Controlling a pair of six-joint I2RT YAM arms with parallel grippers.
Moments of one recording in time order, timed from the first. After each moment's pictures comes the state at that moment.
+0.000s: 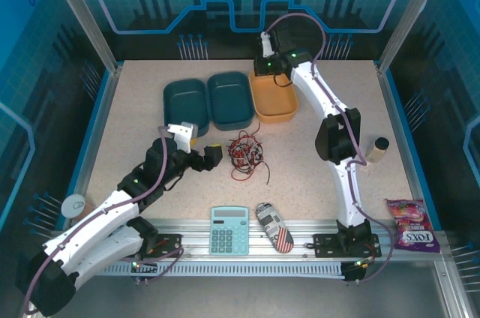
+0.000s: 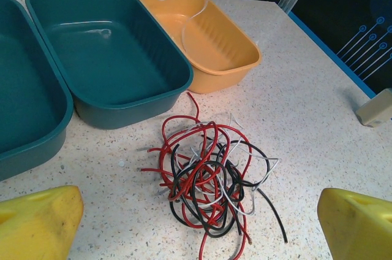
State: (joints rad) left arm -0.55 0.81 0.52 -0.08 0.03 -0.37; right arm 0.36 2.35 2.36 -0.76 -0.18 0.21
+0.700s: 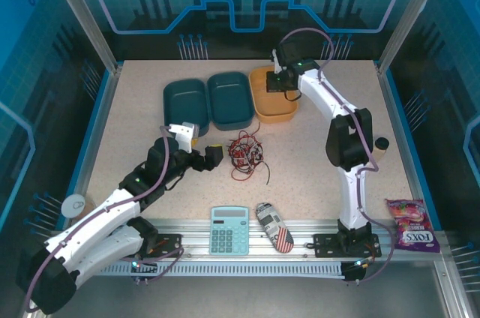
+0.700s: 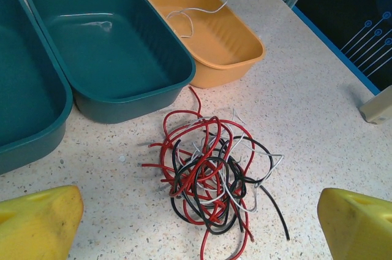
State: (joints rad) left arm -0.55 0.83 0.52 -0.08 0.03 -0.38; right arm 0.34 2.18 2.02 -0.79 -0.02 0.26
